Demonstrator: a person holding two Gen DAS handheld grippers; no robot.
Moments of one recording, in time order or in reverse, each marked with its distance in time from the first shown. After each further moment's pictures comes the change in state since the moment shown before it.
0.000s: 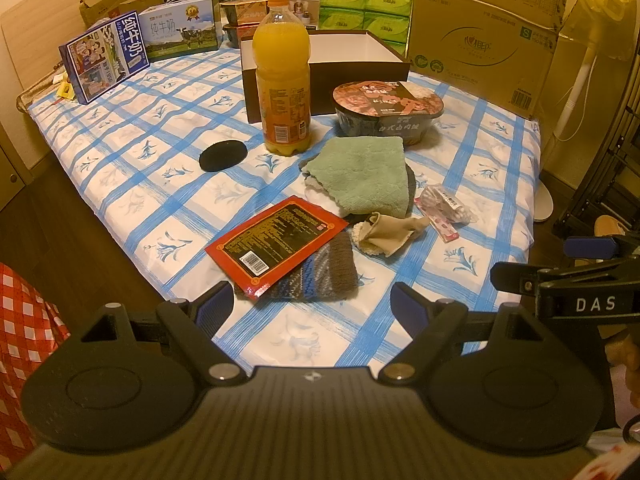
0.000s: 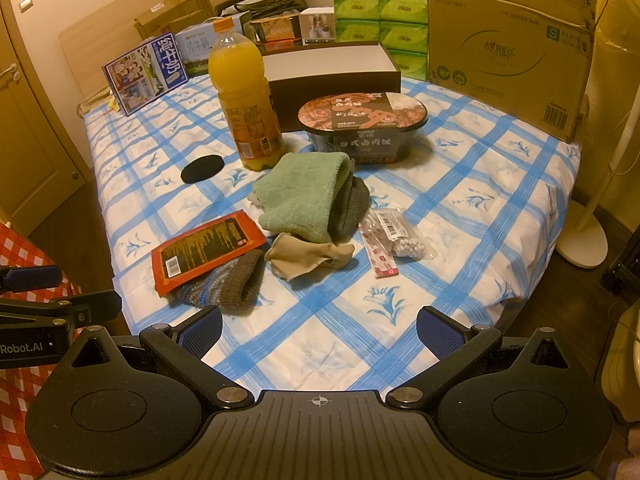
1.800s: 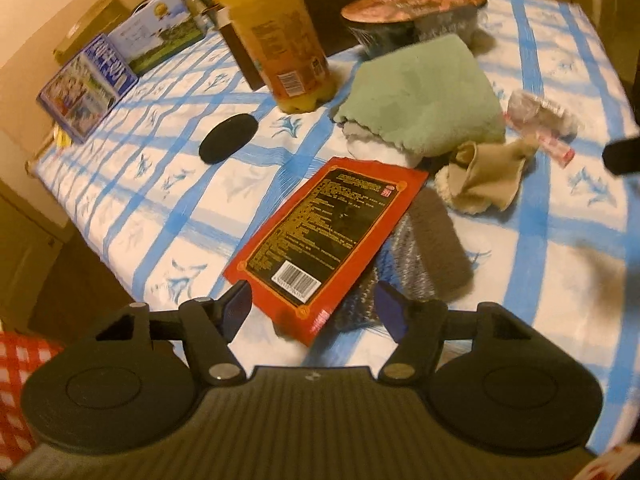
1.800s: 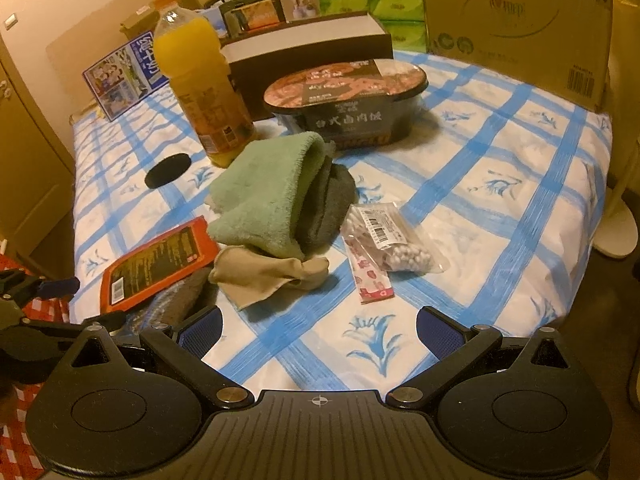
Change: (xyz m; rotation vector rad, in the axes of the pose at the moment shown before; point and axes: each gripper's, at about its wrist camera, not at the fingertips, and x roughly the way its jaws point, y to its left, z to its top) left arm 0.152 -0.001 -0.004 0.309 0.077 0.209; right arm 0.103 -0.059 0.011 0.057 0.010 0.066
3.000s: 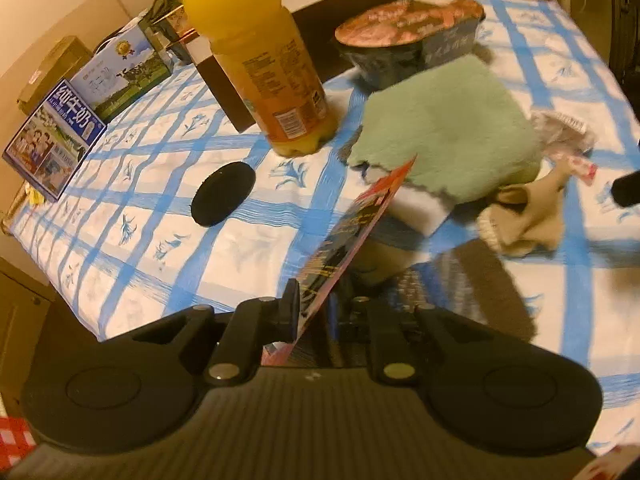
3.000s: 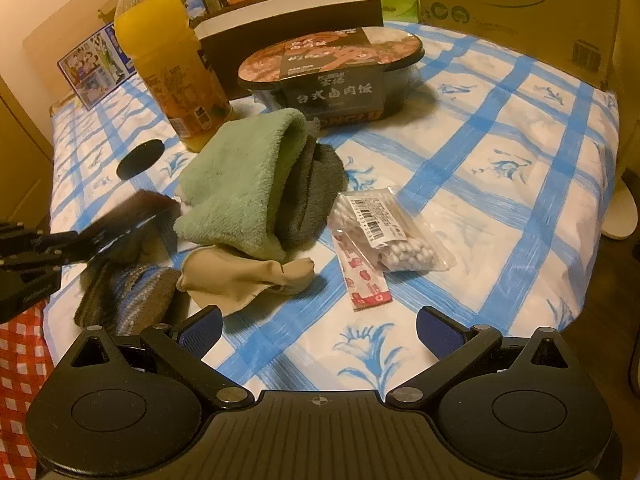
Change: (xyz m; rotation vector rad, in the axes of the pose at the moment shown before) left arm 0.041 0.043 0.042 0.120 -0.074 -0.074; right arm 0.040 -0.007 0.014 0.031 0.076 -0.030
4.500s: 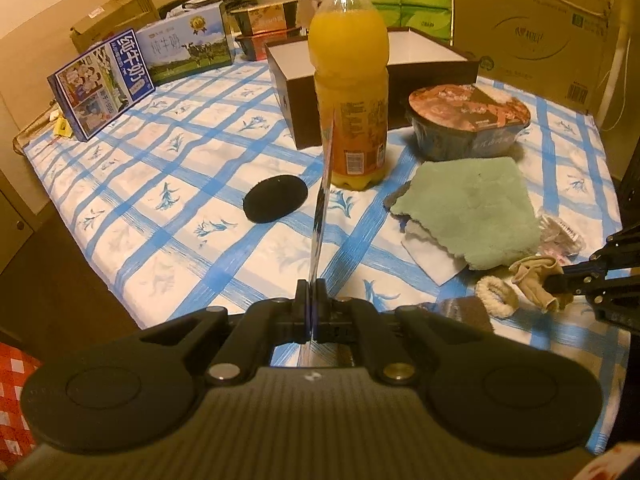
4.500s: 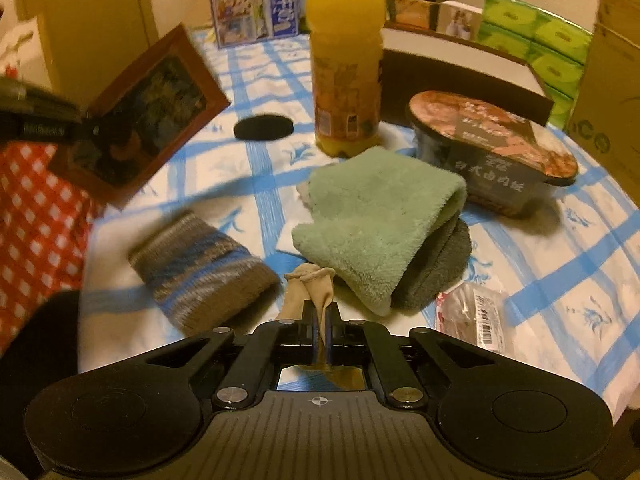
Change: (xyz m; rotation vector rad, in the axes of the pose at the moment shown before) left arm -0.064 0.064 -0.012 -0.331 -0.075 -0.048; right arm 0.008 0.069 0.005 -0.472 -0.061 0.145
